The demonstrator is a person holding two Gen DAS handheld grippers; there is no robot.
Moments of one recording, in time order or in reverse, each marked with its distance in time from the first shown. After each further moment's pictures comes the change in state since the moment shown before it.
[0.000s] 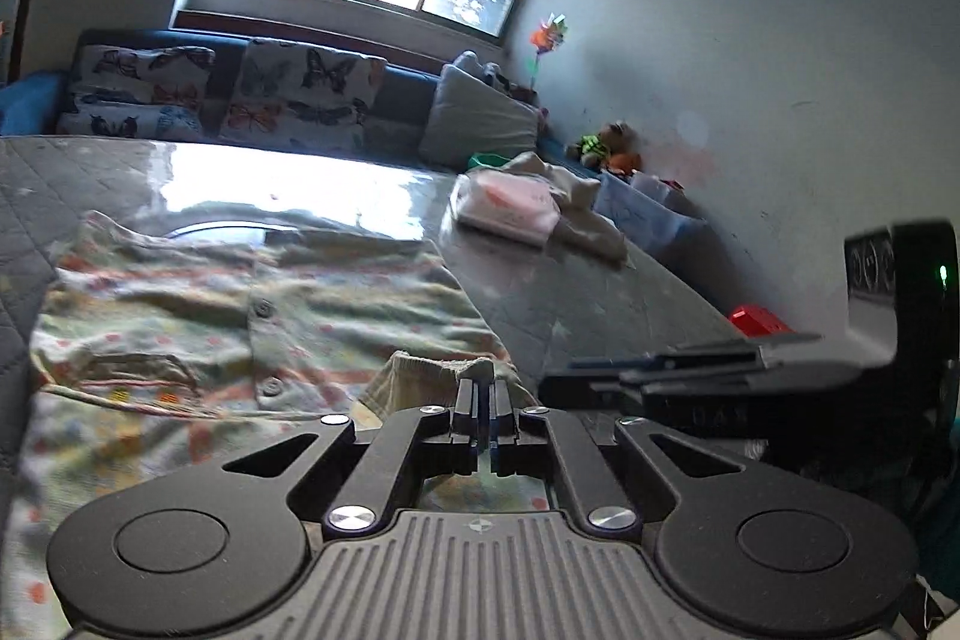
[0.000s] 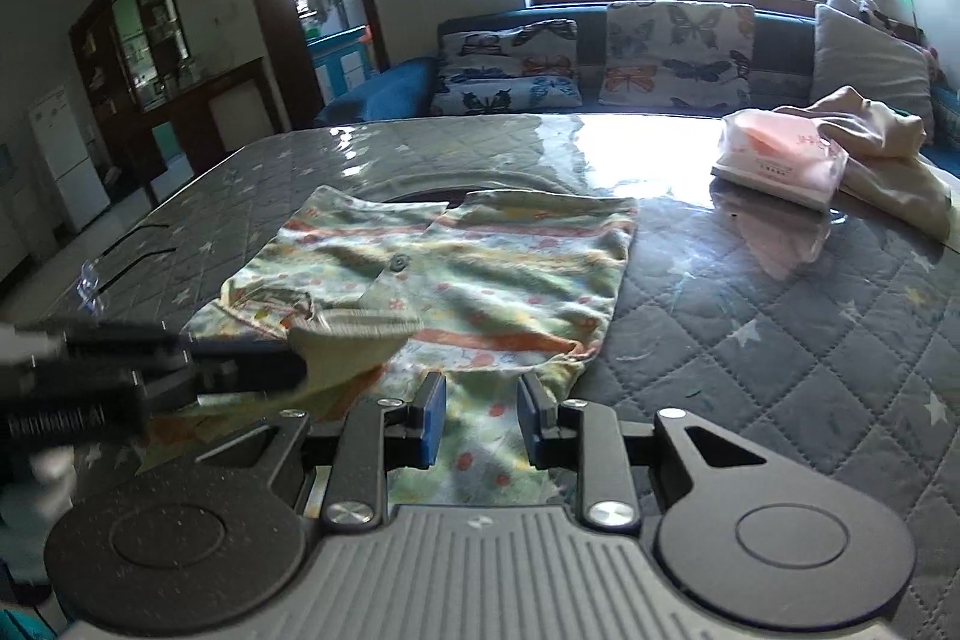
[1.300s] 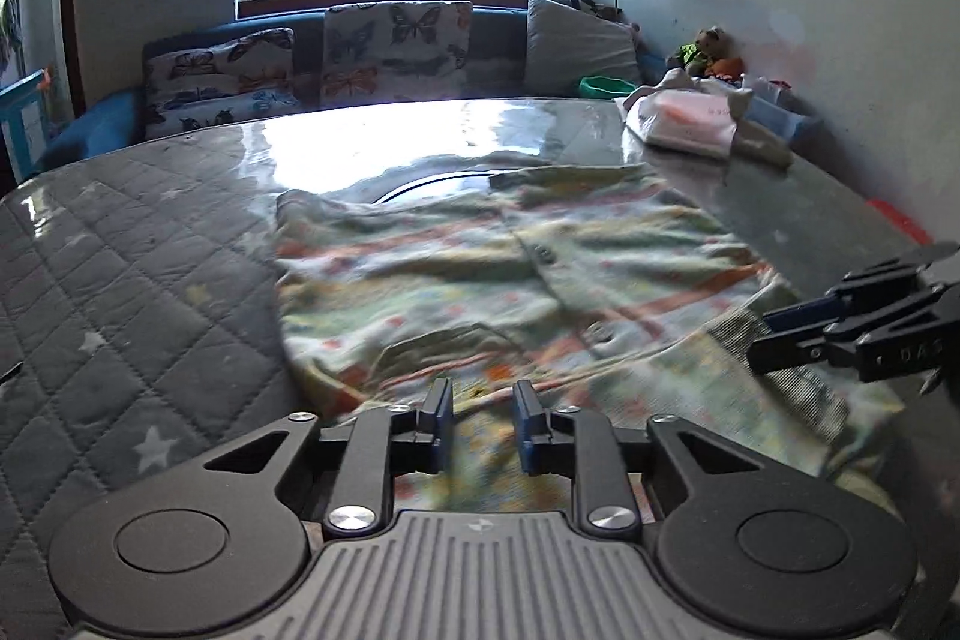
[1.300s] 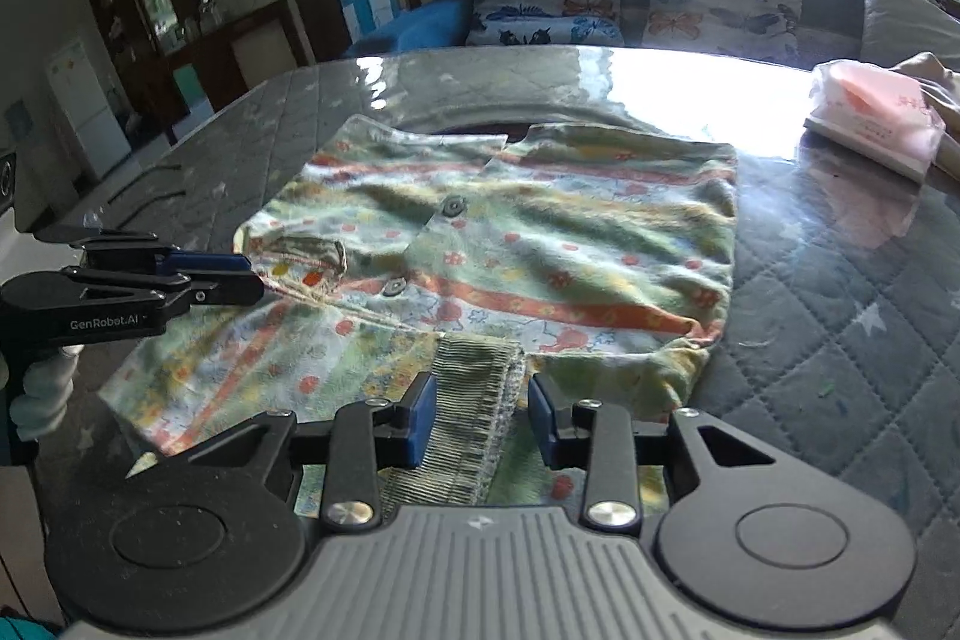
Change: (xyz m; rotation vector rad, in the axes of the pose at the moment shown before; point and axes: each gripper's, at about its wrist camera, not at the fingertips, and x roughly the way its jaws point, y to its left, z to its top) left arm -0.014 0.115 0.006 0.156 0.129 0.280; right arm 0.064 0.035 0.000 -0.048 0.136 0.051
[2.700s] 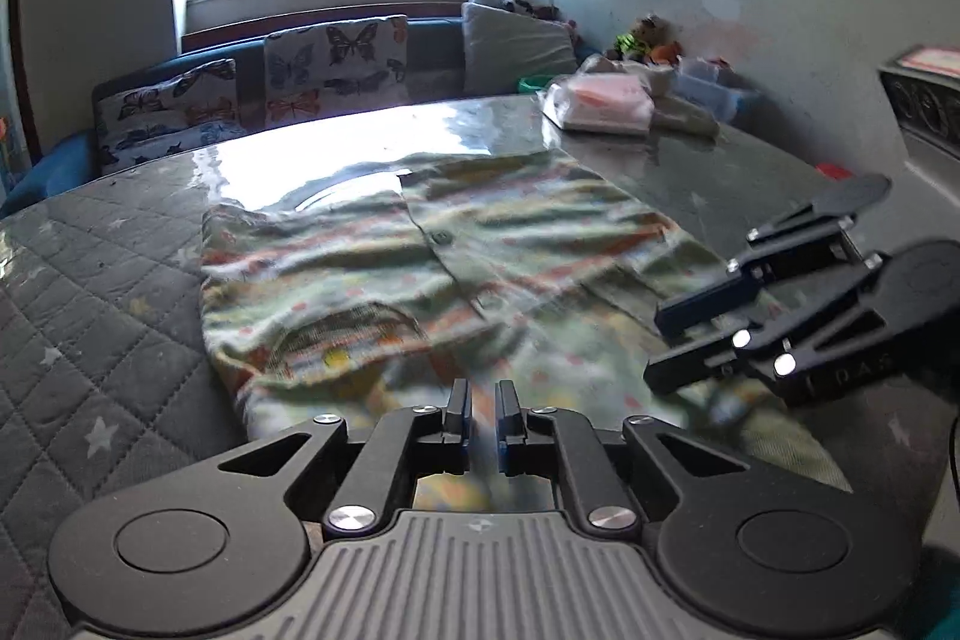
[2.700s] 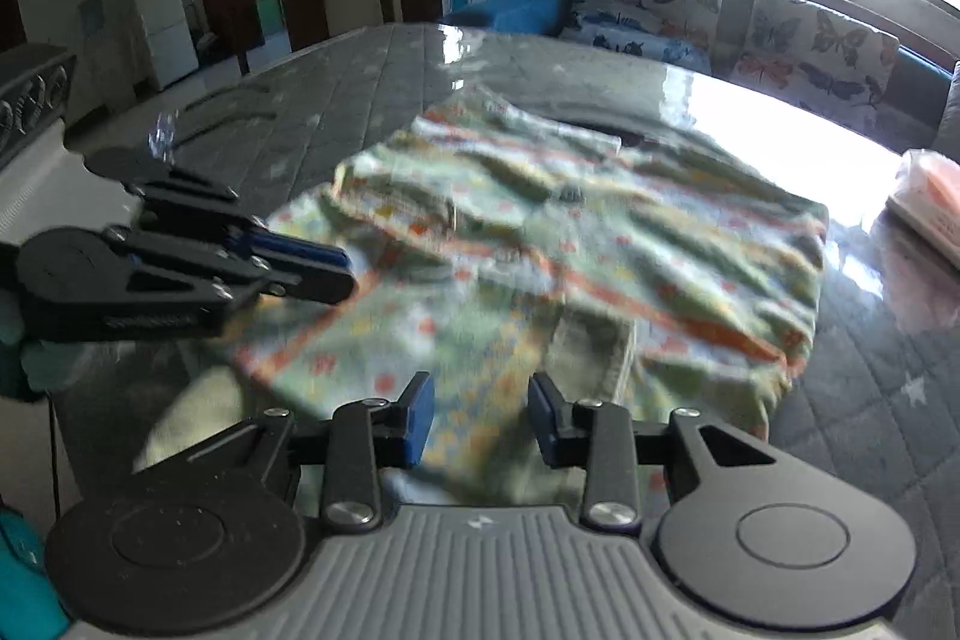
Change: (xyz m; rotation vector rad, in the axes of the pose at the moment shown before) left arm -0.022 -0.047 -0.024 0.132 -0.013 -0.083; right arm -0.013 0.040 -0.018 -0.247 0.025 0.055
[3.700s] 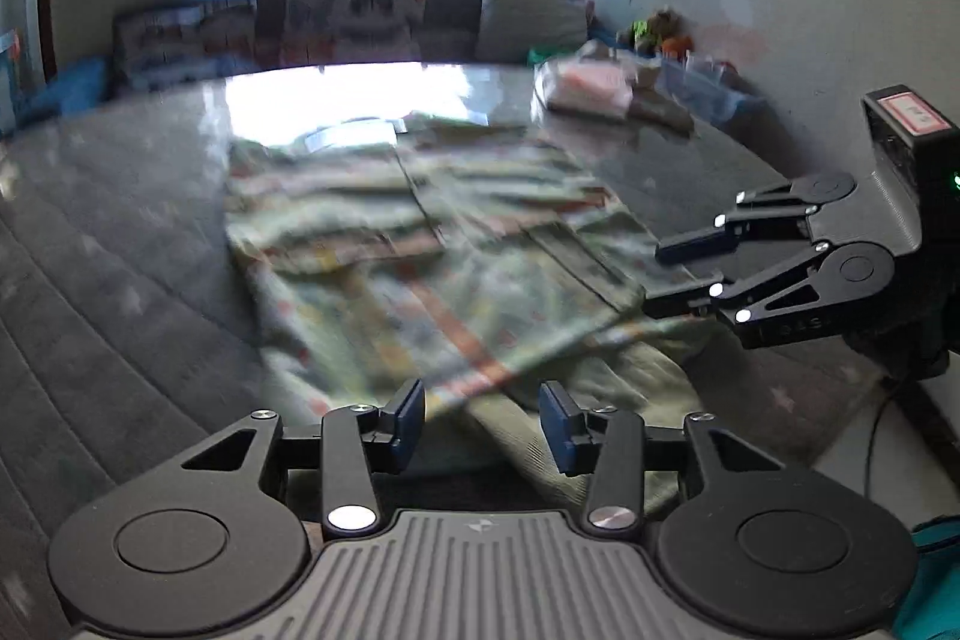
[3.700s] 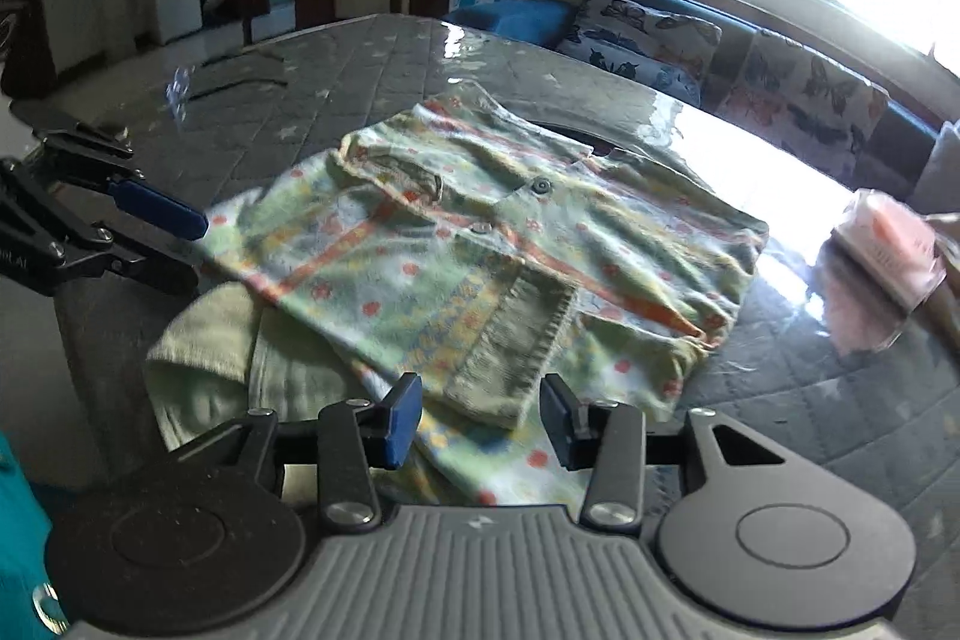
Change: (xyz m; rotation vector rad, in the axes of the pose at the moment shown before) left arm -0.061 -0.020 -0.008 -0.187 0.127 -0.058; right arm -0.047 0.003 -0.017 -0.140 0.011 -0.072
